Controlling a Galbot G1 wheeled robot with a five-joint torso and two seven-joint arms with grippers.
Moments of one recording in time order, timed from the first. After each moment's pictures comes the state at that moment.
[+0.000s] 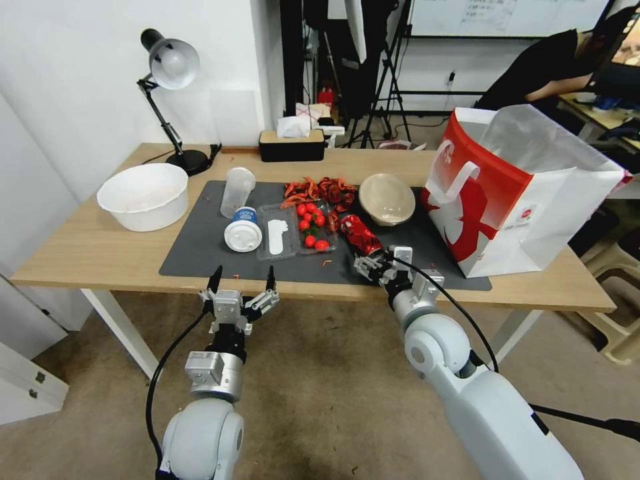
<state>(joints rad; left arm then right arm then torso) 1.55 -1.61 -0.44 -2.12 0.03 0.00 0.00 -1.04 1.18 0.11 1.89 0.67 -0.30 0.39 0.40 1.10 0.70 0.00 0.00</state>
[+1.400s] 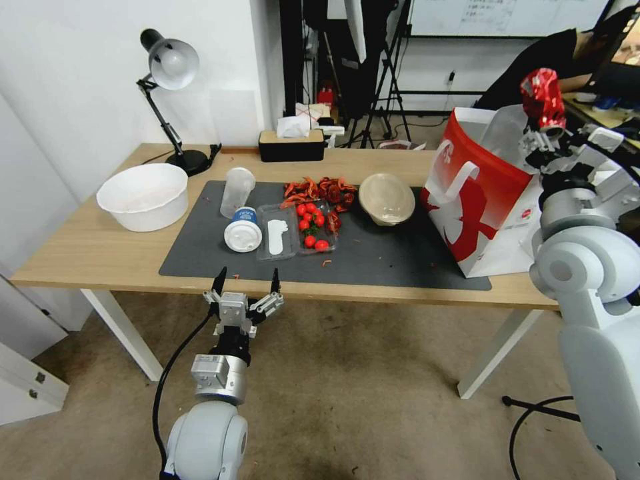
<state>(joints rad) 1.56 -1.61 -0.42 -2.12 0.07 -0.02 0.00 -0.86 1.06 0.58 2.07 0.78 -0.40 0.59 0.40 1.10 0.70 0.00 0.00</state>
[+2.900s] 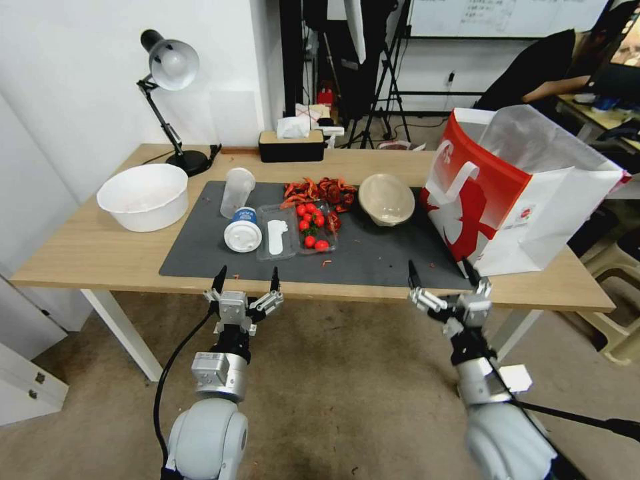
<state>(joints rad) 1.54 -1.61 -0.43 -2.10 0.05 -0.02 0.00 -1.58 1.17 0.35 2.03 0.18 0.31 0.27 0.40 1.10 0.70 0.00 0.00</state>
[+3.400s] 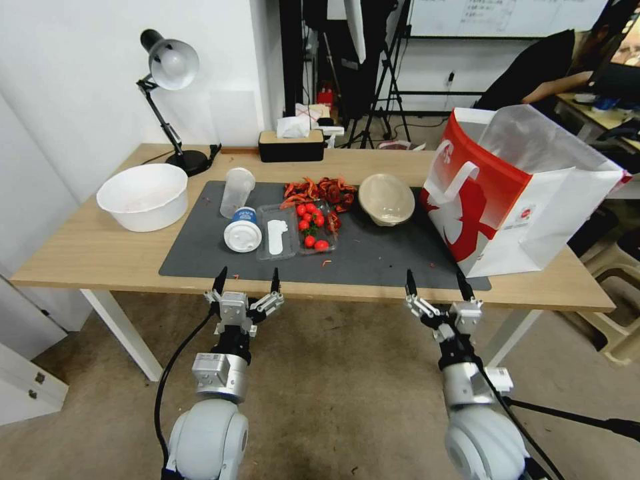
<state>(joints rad) 1.55 -1.61 -0.43 -2.10 0.06 -0.02 0.00 -1.45 1.21 0.31 2.01 0.40 0.21 0.31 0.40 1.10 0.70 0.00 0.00</state>
